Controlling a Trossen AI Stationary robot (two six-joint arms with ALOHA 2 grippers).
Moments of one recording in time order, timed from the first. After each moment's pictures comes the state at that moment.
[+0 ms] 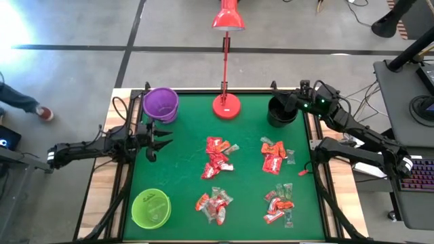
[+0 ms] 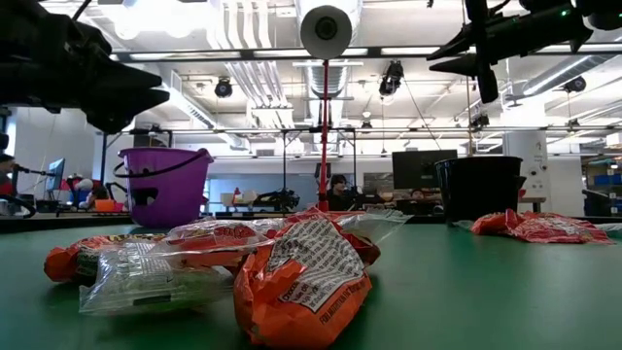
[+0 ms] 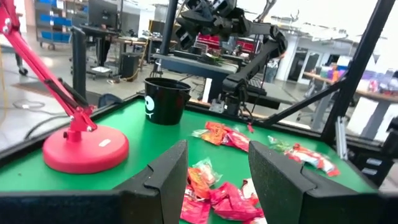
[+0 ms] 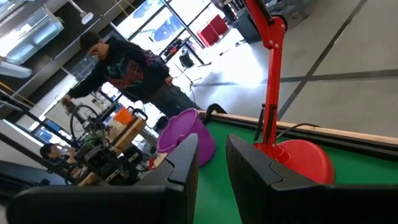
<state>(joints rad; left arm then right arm) 0.14 0.08 0.02 0.10 -0.02 -0.21 -0.74 0.73 0.58 0.09 -0.26 0.70</state>
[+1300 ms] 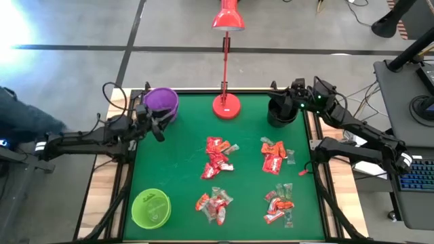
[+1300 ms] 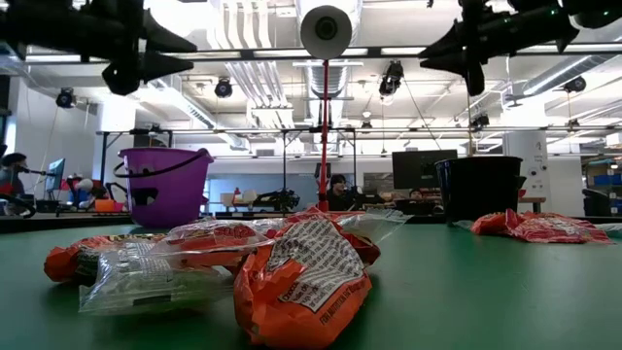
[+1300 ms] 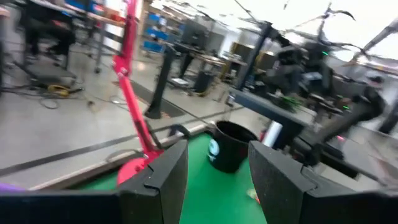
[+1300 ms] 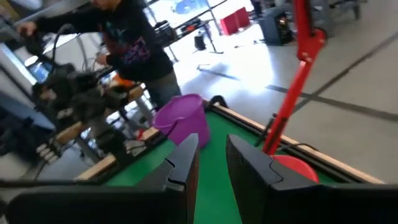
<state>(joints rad) 0.14 0.49 0.36 0.18 -0.41 -0.32 -0.74 0.81 0.64 0.09 -0.38 0.40</state>
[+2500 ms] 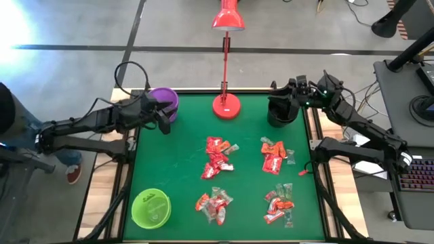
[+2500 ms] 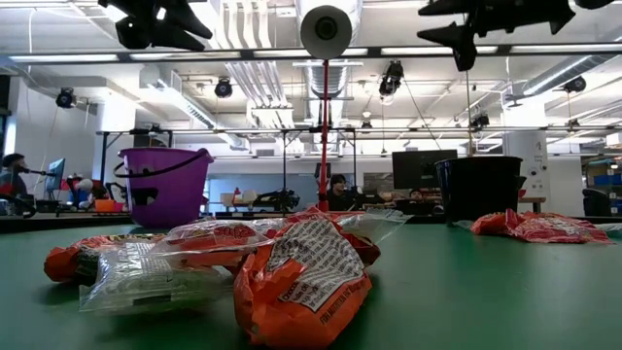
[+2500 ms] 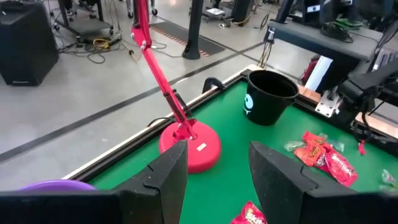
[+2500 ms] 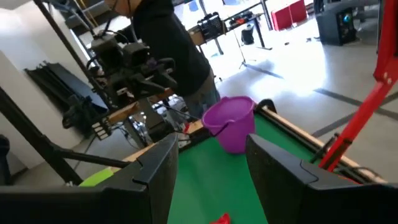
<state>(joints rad) 0.14 0.79 0.87 -0.43 -0.46 -0.33 -0.74 0.82 0.77 0.02 -0.58 0.38</state>
